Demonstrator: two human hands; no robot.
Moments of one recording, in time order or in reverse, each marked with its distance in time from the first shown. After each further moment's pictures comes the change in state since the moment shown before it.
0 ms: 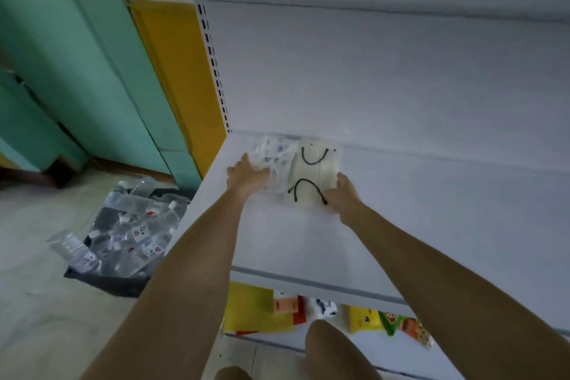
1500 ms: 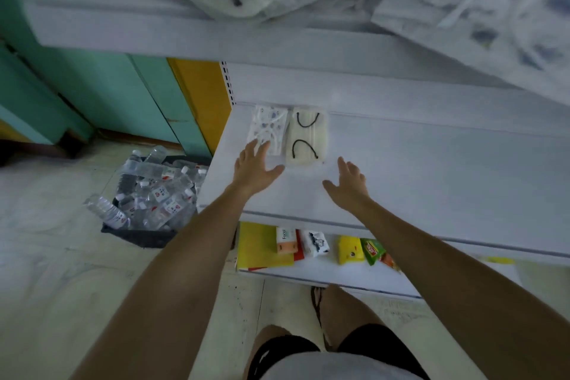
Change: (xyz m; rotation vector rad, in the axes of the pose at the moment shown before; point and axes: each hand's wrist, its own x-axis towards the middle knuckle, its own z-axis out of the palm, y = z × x) left_hand -0.129 -0.005 -0.043 0.242 -0.089 0.345; right_hand -0.137 -0.009 -0.034 -0.698 -0.028 -0.095
